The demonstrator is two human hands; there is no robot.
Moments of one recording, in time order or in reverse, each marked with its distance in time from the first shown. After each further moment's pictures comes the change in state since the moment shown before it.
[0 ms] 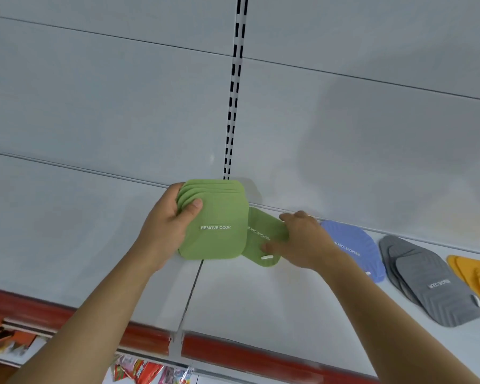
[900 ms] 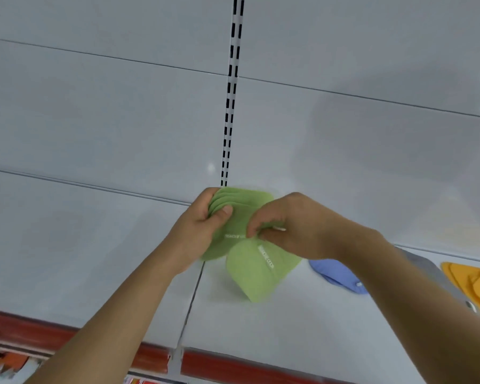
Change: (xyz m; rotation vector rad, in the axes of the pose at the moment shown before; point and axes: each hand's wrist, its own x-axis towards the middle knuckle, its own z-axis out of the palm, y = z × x) left_hand 0.011 0.024 0.036 -0.048 -0.204 -0.025; right_hand -0.044 -0.051 -0.098 0.057 0.031 -0.719
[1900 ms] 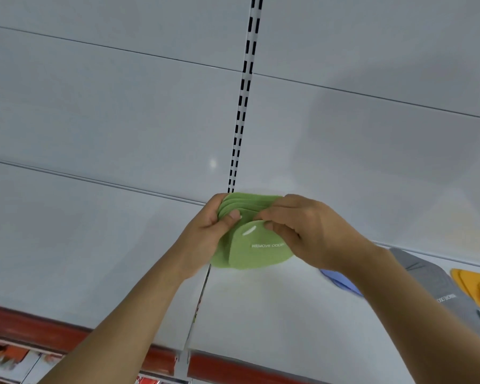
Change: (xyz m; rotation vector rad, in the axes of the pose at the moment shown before) left_hand -0.004 -0.012 0.002 -0.180 -0.100 -0.019; right_hand 0.001 0.025 0.030 -0.181 0.320 -0.189
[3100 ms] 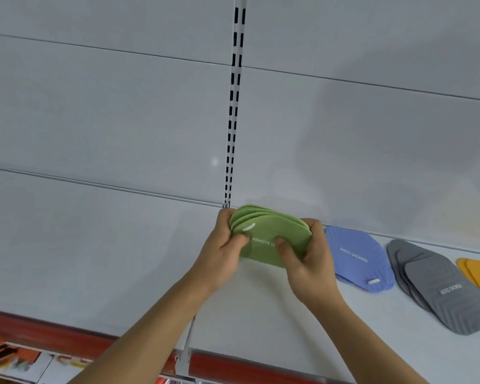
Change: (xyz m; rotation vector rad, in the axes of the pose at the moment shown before) left_hand -0.010 -0.026 0.033 0.237 0.106 0.037; right_hand -0.053 -0.038 0.068 0.770 0.521 0.792
